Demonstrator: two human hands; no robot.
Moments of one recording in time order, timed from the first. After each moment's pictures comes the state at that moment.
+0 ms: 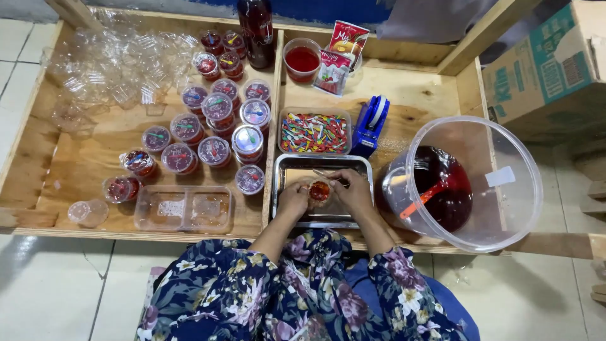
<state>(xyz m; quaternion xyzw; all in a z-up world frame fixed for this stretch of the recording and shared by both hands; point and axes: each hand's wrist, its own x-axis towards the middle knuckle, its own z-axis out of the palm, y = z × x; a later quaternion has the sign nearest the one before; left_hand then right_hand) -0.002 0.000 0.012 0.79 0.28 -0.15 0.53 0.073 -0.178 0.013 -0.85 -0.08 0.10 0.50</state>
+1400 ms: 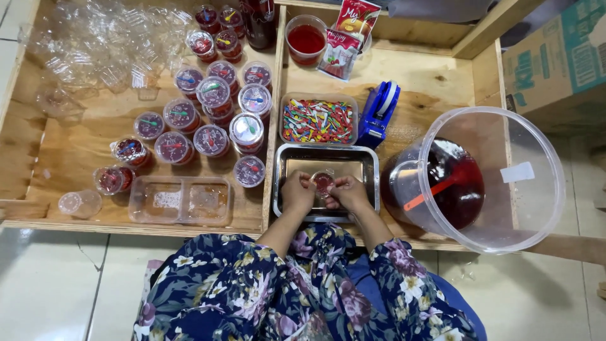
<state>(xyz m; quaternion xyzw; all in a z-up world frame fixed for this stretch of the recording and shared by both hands) 0.008 -0.011 -0.028 0.79 0.32 -0.06 0.52 0.050 -0.168 -0.045 -0.67 0.19 0.30 0.65</state>
